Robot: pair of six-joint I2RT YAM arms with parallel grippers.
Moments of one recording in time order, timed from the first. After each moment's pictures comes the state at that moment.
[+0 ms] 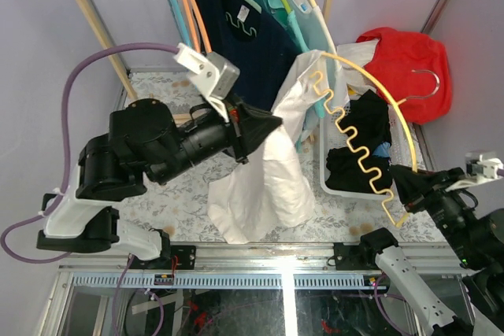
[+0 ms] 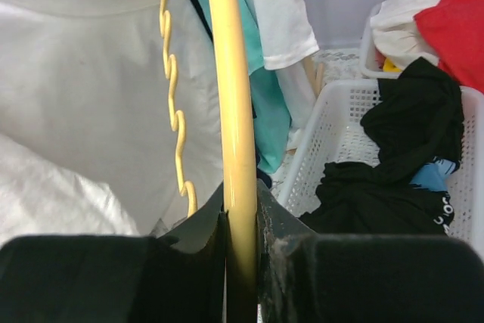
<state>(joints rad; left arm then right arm) -1.36 1.43 2.26 -0.81 -0.34 -0.26 0.36 0.41 1.35 -0.99 -0.01 0.31</state>
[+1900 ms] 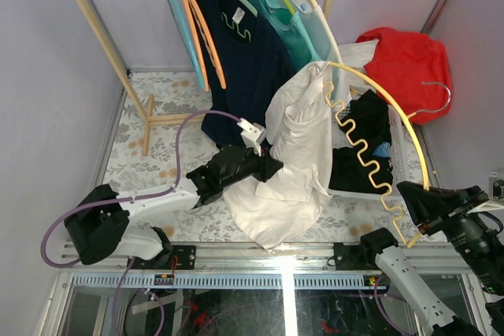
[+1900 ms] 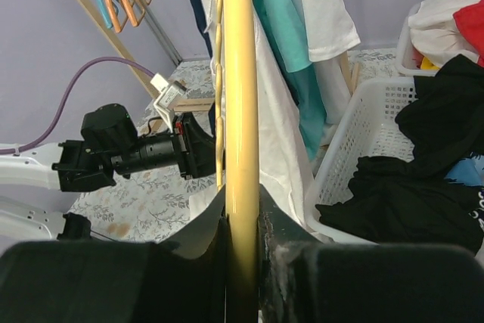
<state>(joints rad) -0.90 1.33 0.66 0.43 0.05 -0.44 0.36 0.40 1.53 -1.14 -0.07 0.37</state>
